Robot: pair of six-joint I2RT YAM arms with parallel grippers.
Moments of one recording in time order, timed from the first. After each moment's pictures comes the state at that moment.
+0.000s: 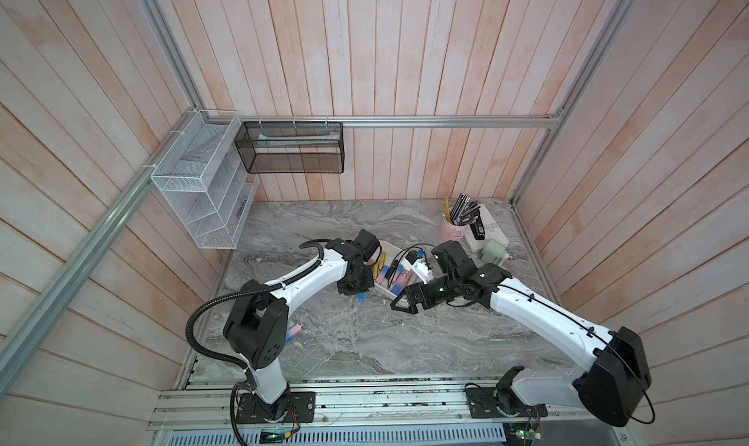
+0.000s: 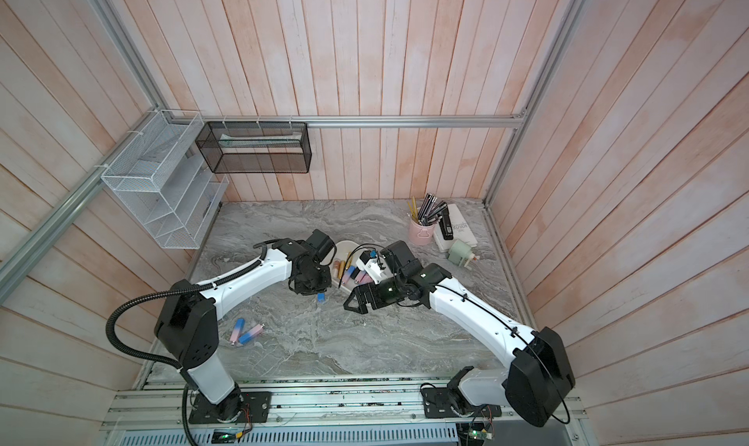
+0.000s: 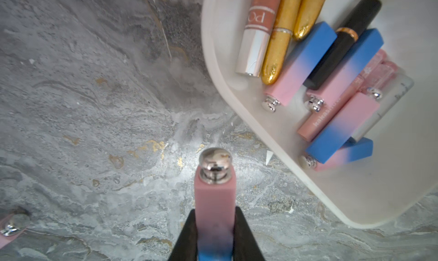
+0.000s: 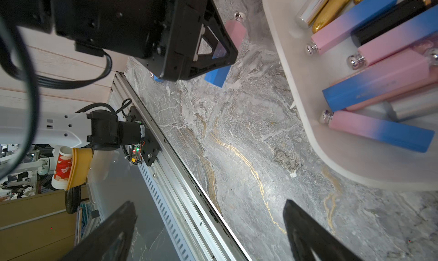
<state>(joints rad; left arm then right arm) -0.62 1.76 1.40 -0.99 0.02 -0.74 0.68 1.34 1.05 -0.64 -0.59 0.34</state>
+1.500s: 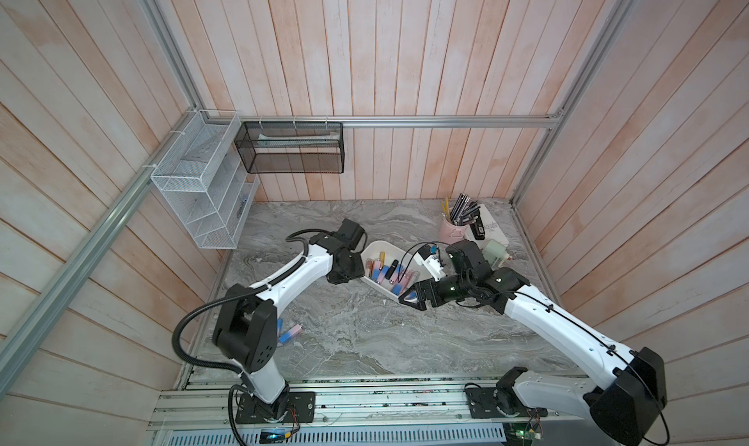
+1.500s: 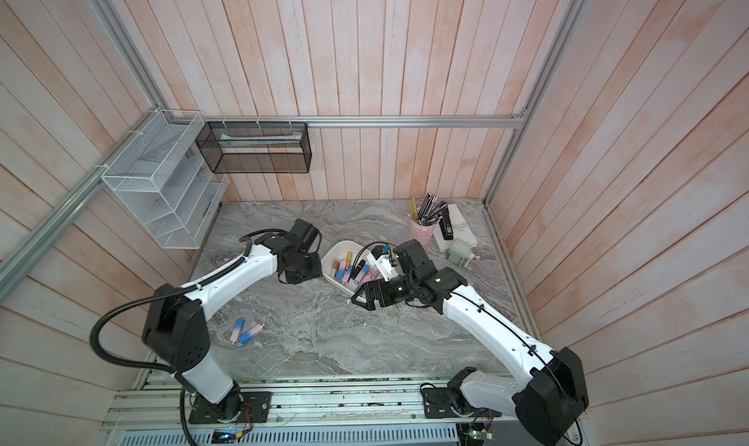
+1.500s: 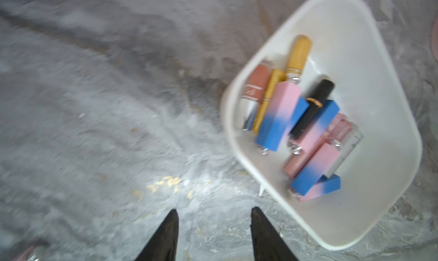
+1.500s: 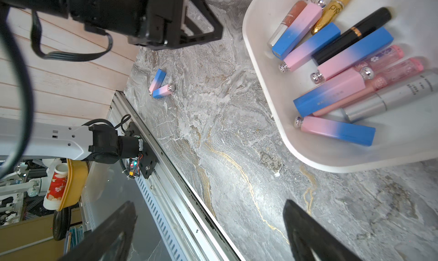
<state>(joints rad) -0.50 1.61 1.27 -0.89 -0.02 -0.76 0.62 1.21 0.98 -0.63 -0.58 0.35</state>
